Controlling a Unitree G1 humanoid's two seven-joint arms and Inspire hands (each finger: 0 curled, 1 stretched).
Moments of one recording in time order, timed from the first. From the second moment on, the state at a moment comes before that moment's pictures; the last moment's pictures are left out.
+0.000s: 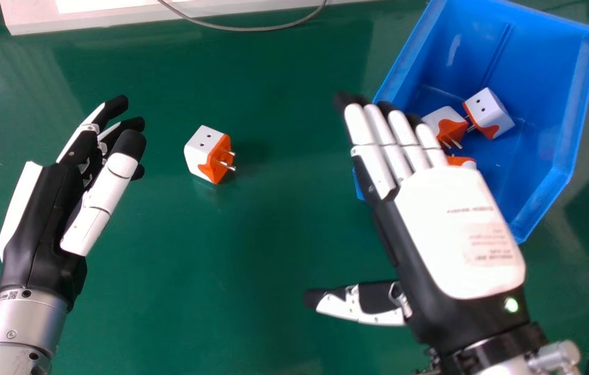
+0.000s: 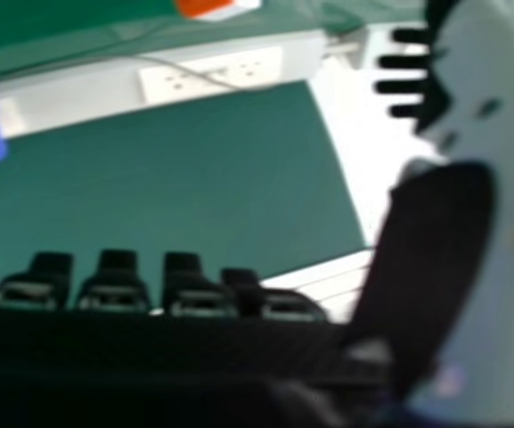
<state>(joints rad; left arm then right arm) 0.28 0.25 0.24 -0.43 -0.08 0.08 -0.20 0.42 -0.22 0.46 -0.75 -1.15 0.02 0.01</state>
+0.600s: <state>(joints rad) 0.28 0.25 0.24 -0.40 -0.08 0.04 -0.21 -0.07 -0.16 0.49 -0.34 -0.95 -0.10 0.13</state>
